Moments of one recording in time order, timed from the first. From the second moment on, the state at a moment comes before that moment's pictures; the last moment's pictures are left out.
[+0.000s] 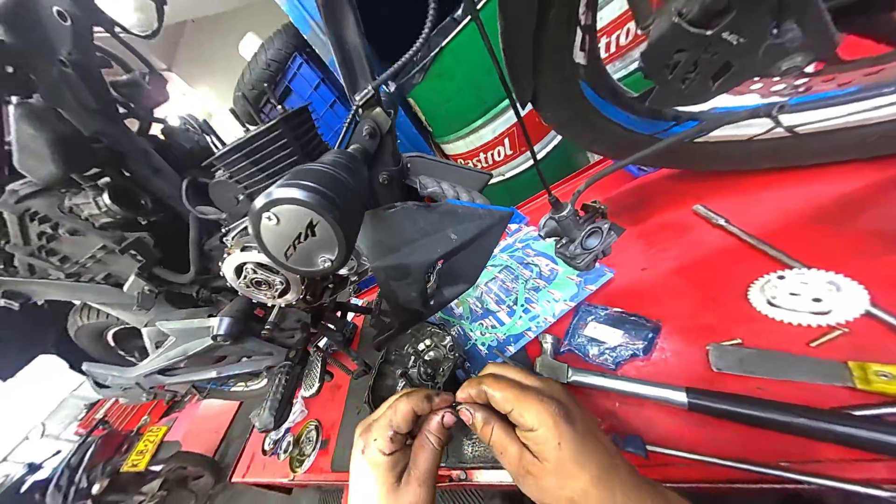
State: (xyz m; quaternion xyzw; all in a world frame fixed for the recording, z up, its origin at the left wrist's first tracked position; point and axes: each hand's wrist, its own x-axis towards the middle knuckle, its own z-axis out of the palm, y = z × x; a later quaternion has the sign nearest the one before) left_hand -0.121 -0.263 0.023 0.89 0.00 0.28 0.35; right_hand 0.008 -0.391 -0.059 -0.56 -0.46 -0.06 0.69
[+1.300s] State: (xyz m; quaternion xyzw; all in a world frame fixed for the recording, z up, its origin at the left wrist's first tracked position) left_hand 0.018 -0.139 0.076 0.74 0.31 0.57 0.19; right_hand 0.010 -0.384 -0.075 -0.70 -0.55 -0.07 0.46
